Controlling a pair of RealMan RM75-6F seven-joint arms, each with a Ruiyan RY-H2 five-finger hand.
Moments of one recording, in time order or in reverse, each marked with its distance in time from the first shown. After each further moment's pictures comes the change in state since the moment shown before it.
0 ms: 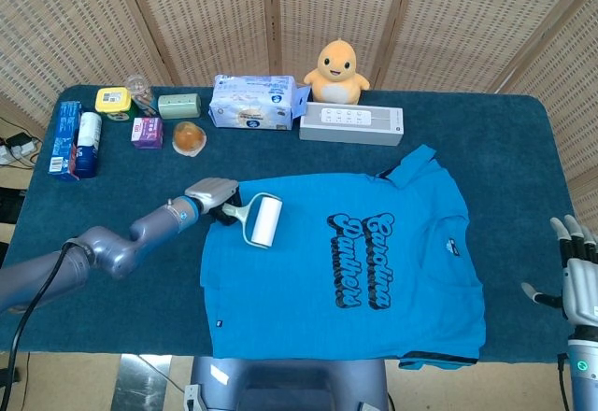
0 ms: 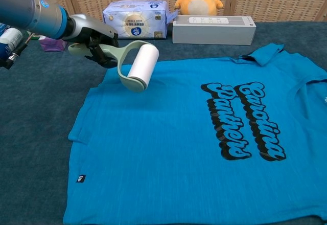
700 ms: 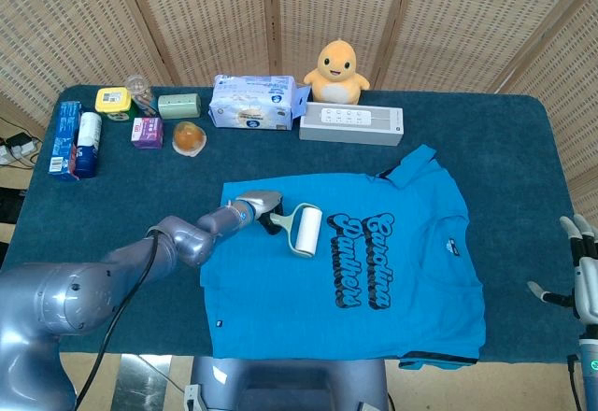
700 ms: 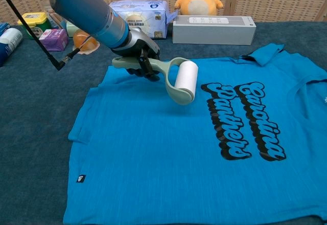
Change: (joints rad) left arm -0.421 -0.225 0.283 0.196 -0.442 -0.137 -0.101; right arm -0.001 0.037 0.007 0.016 0.006 -0.037 0.109
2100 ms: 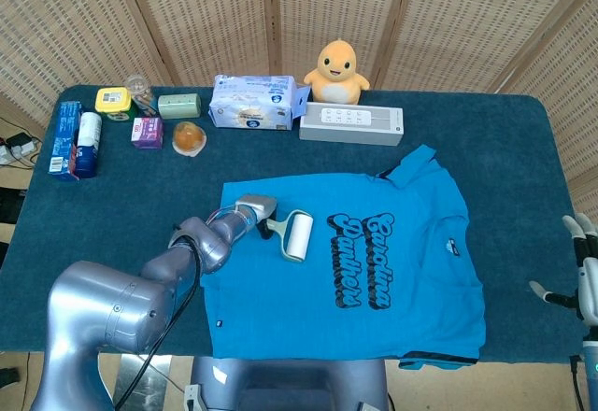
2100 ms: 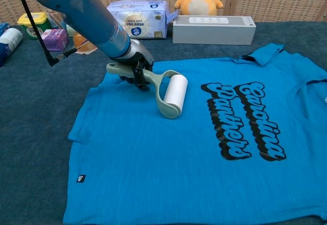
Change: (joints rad) left arm -0.167 -0.119 0.311 0.030 -0.001 0.027 -0.207; right arm -0.009 0.017 -0.003 -0.014 -0.020 0.023 0.026
